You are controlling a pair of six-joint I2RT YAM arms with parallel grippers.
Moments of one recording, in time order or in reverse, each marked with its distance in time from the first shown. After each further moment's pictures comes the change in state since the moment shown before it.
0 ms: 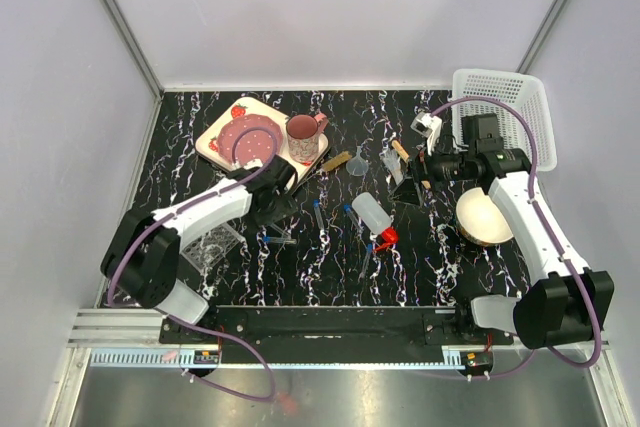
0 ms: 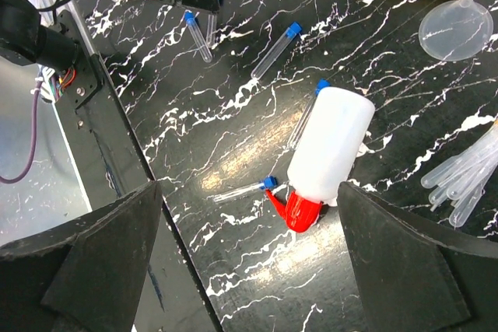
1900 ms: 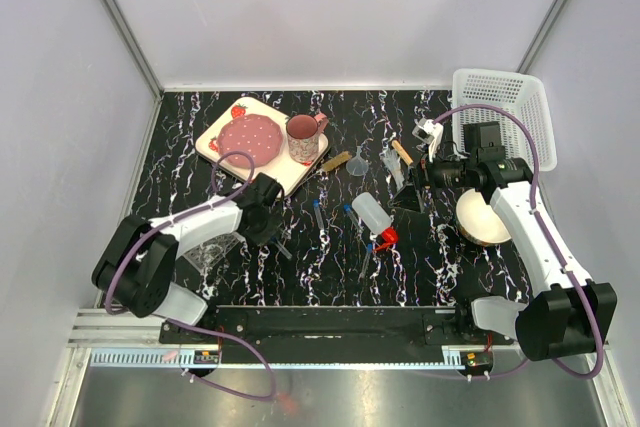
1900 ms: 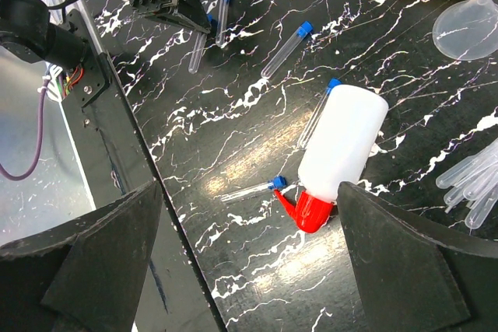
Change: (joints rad) left arm 0.053 -0.025 -0.218 0.121 0.100 -0.289; right arm 0.000 -0.060 -0.072 0.042 -0.025 0.016
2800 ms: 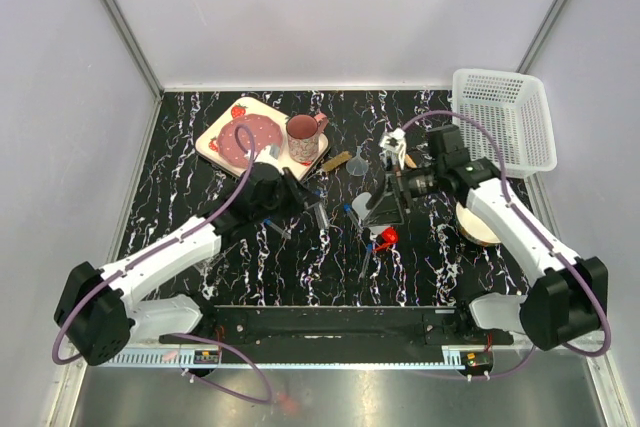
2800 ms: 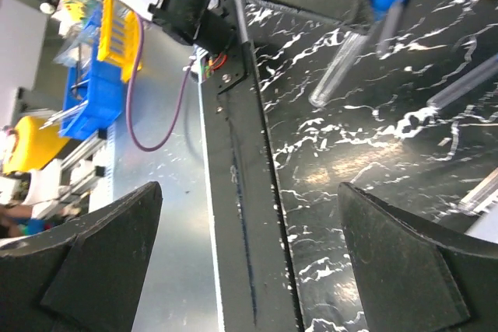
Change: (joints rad) left arm -0.151 -0.350 -0.028 0.409 0.181 0.293; right arm 0.177 0.047 -0.037 0.092 -0.229 0.175
